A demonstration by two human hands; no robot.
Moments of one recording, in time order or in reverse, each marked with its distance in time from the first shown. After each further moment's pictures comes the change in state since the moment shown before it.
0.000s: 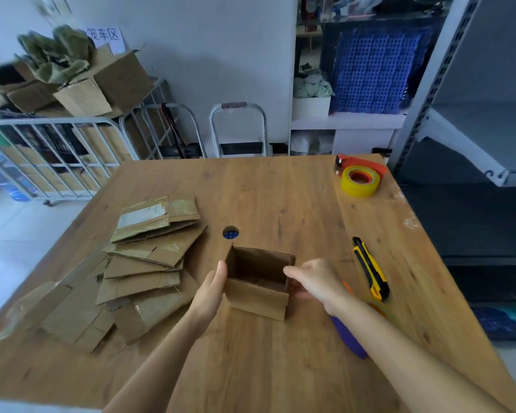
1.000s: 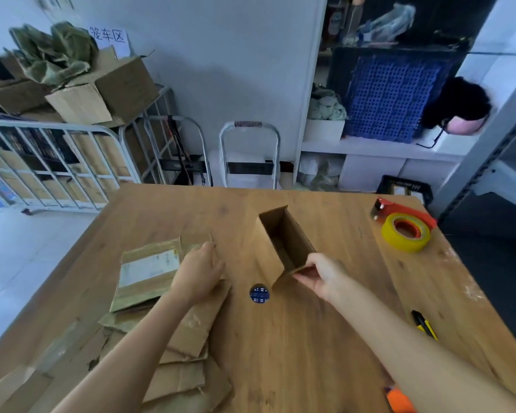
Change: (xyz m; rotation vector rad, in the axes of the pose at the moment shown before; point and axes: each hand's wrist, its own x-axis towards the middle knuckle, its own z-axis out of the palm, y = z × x) left_hand 0.170 0.109 -0.127 0.739 0.218 0.346; right_hand 0.162 -0.124 0.063 0.700 0.067 0.233
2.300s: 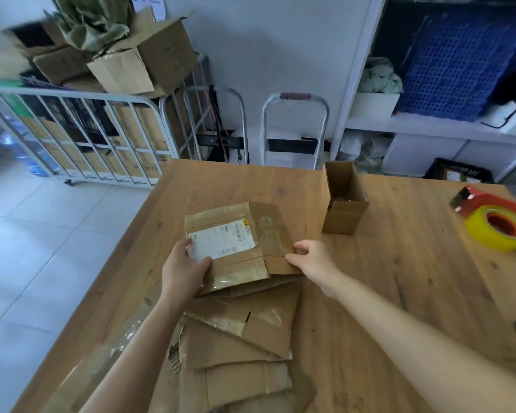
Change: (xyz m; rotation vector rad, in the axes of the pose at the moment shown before) left_hand -0.004 -0.149 -0.050 -0.425 0.232 -0.354; right_hand 0.031 0.082 0.148 -0.979 -0.130 -0.372
